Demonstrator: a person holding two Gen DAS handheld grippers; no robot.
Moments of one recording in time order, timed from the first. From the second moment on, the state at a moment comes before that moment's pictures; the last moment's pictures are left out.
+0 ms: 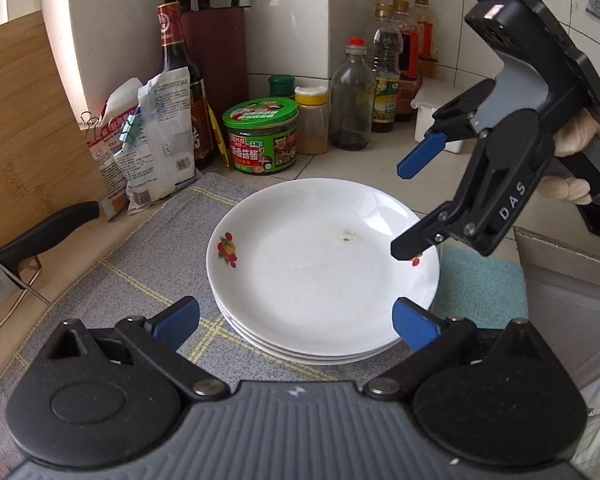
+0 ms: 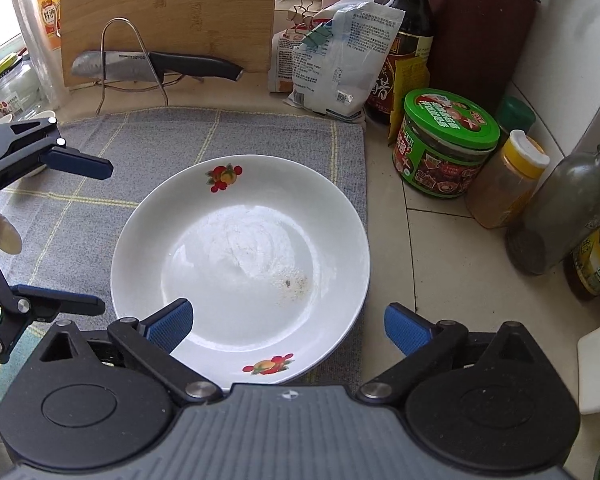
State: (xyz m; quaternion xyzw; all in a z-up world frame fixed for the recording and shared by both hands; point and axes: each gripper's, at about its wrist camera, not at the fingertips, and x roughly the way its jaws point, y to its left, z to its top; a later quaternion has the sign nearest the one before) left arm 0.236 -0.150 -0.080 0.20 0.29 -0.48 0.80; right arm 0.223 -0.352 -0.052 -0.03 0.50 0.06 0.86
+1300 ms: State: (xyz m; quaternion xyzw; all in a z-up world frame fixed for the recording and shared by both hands) left arm 0.176 -0.038 -0.064 0.07 0.27 -0.27 0.92; right arm 0.191 -0.248 -0.043 -0.05 0.38 -0.04 0.92
